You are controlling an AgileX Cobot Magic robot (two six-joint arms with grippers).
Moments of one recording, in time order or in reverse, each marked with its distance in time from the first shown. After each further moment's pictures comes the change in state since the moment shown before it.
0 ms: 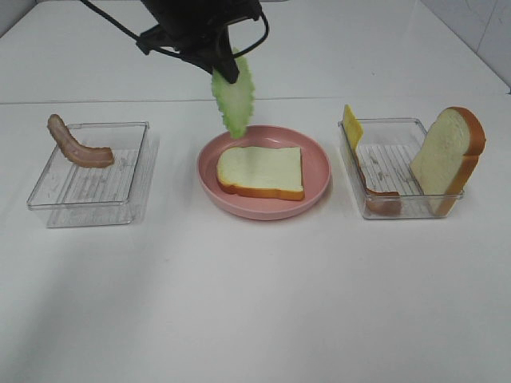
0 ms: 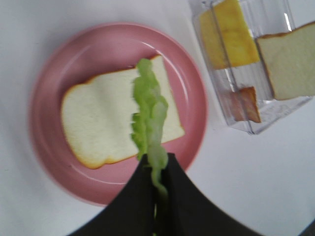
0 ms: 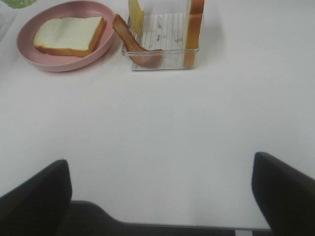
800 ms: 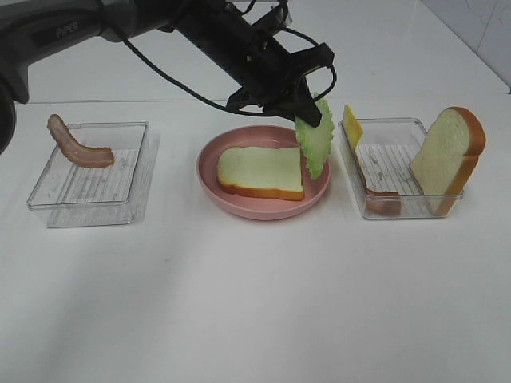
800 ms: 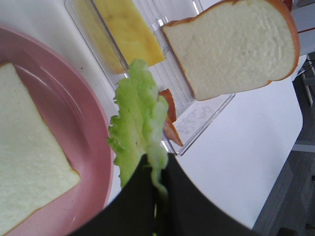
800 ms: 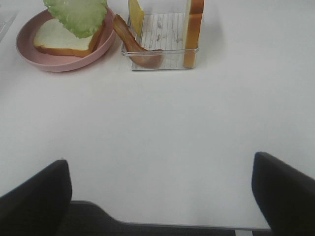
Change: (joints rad) left arm -0.086 0.190 -0.030 -0.319 -0.149 0.157; right arm 0.000 0.000 0.000 0.000 0.000 0.000
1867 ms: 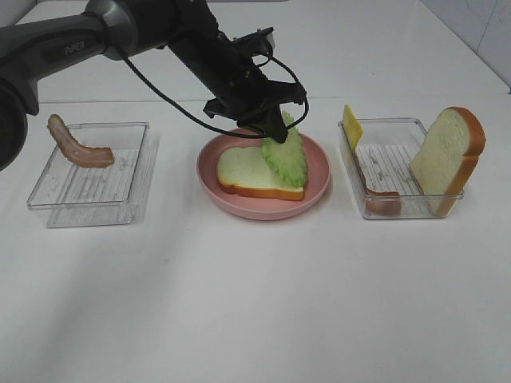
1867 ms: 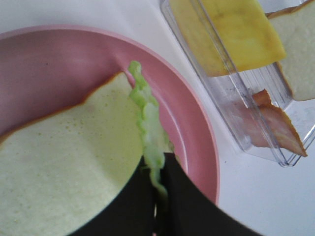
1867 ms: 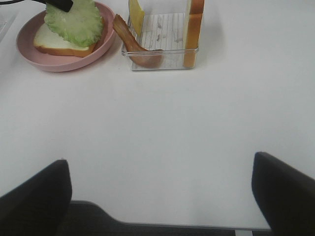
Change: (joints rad) left arm 0.023 0.051 -0.005 0.198 -0.055 0.063; right arm 0.000 0.000 0.000 0.000 0.000 0.000
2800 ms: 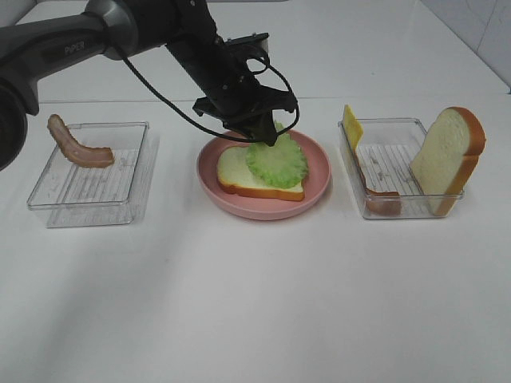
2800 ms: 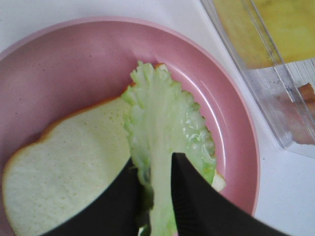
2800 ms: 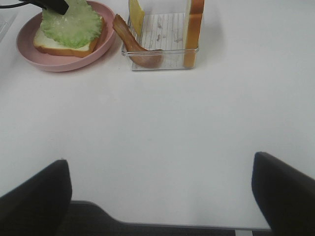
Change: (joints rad) left arm 0.000 0.001 0.000 0.108 0.003 -0.037; right arm 0.000 0.000 0.000 0.000 0.000 0.000
